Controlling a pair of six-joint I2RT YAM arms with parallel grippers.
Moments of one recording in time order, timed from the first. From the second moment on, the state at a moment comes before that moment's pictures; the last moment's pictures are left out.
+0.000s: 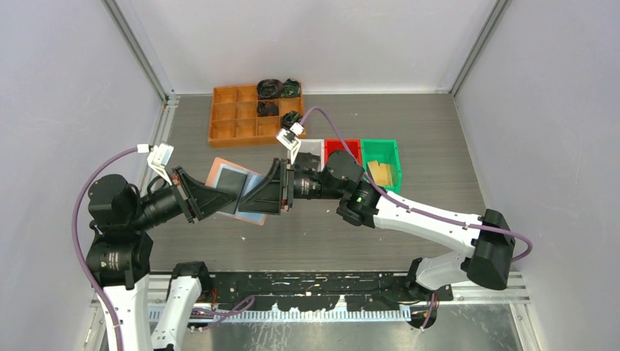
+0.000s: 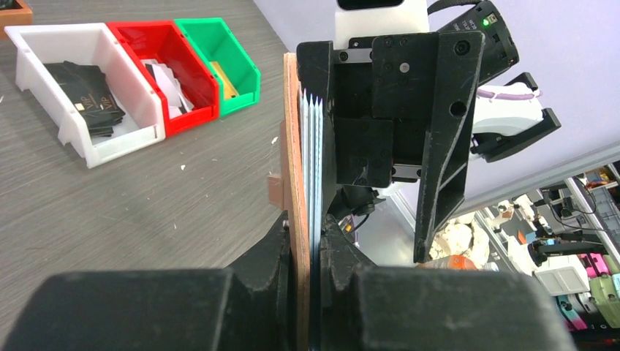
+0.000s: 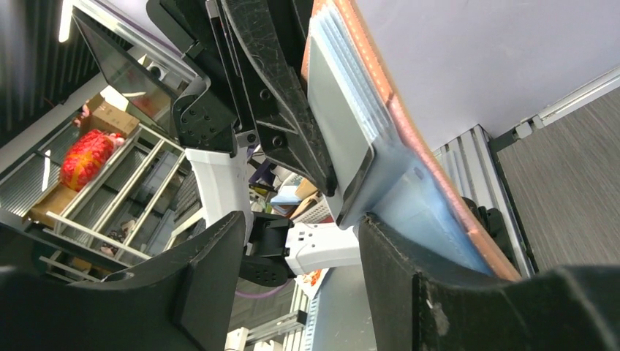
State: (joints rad) left arm 0.07 0.59 1.18 -0.78 1.04 -0.53; right arm 1.08 1.35 1.10 0.49 -0.54 1.01
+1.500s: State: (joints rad) left arm 0.09 0.56 1.19 -0.56 1.14 -0.68; right arm 1.13 1.33 1.10 0.56 -0.21 1.00
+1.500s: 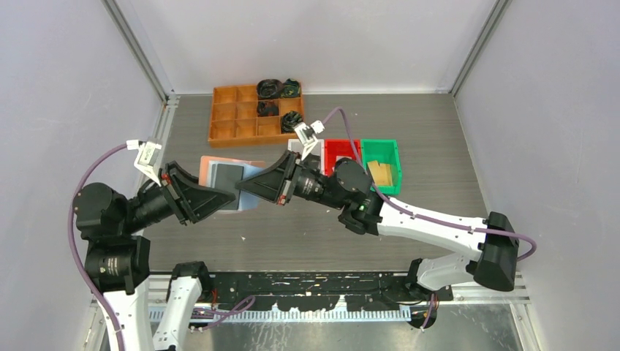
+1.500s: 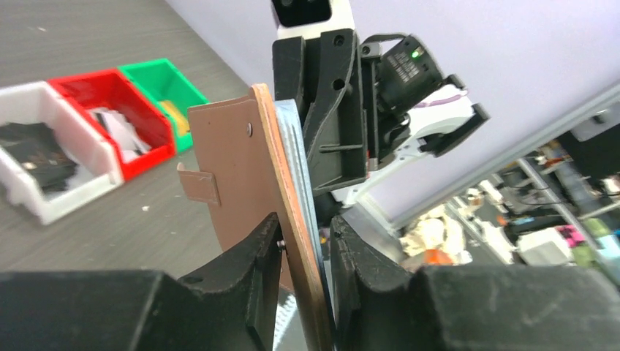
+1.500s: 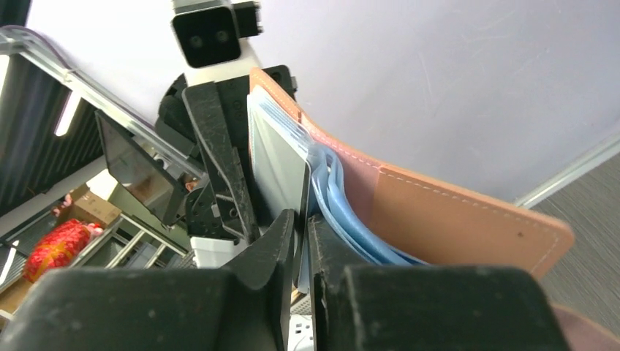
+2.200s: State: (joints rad) left arm 0.08 0.60 1.16 -0.32 1.23 -1.02; right arm 1.14 1.29 0.90 0.98 -0.20 1.08
